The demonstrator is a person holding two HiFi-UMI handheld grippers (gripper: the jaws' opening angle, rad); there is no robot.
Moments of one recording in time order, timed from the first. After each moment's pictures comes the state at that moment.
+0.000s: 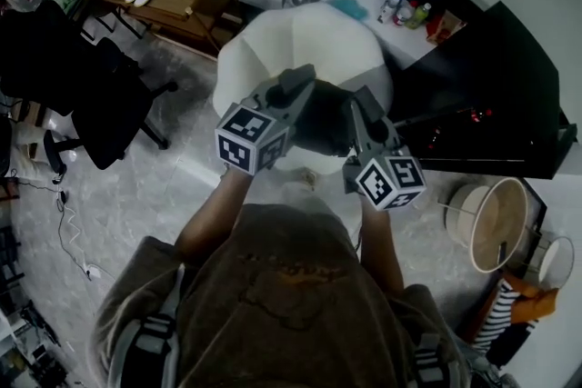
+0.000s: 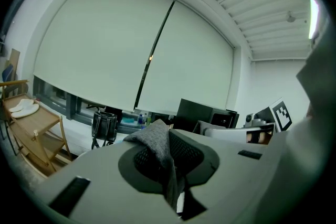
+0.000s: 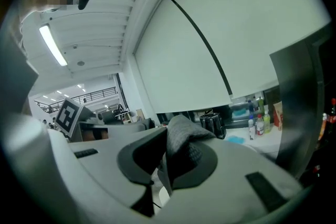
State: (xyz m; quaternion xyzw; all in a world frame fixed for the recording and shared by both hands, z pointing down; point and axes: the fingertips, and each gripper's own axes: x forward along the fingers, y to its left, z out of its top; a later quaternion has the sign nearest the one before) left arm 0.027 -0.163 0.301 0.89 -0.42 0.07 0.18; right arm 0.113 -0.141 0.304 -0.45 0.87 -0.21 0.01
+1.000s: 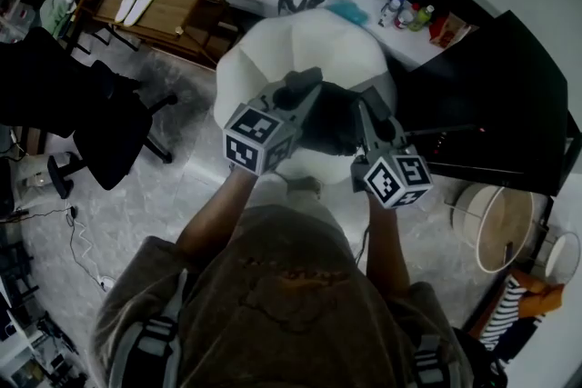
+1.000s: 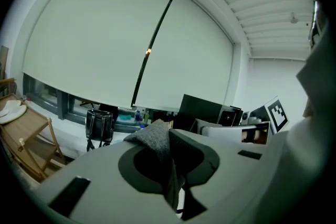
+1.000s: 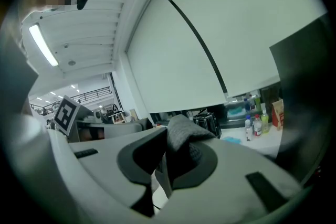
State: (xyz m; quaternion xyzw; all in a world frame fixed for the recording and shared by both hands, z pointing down) left arm 0.034 -0.241 0.322 0.90 -0.38 0.09 0.19; right arm 0.120 -0.222 0.327 -0.47 0.85 -0.23 0.00
